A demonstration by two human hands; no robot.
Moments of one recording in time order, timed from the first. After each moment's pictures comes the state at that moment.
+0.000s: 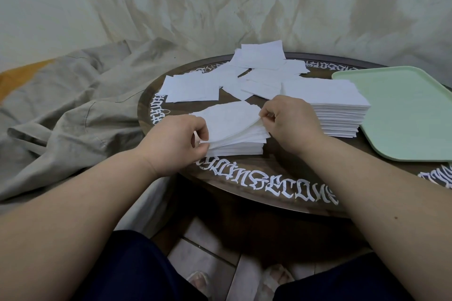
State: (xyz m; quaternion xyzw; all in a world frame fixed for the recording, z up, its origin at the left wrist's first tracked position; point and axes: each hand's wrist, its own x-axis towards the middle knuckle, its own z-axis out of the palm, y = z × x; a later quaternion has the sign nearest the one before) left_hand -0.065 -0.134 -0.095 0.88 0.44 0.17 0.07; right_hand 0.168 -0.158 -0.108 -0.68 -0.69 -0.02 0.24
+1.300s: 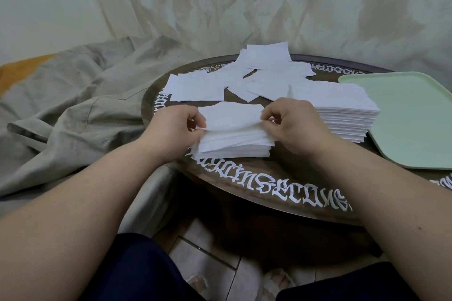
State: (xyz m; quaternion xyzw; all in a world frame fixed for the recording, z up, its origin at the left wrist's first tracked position) left_hand -0.074 -0.107 -0.101 0.81 0.50 0.25 0.16; right_hand 0.164 -0.156 -0.103 -0.64 -0.71 0.04 0.28
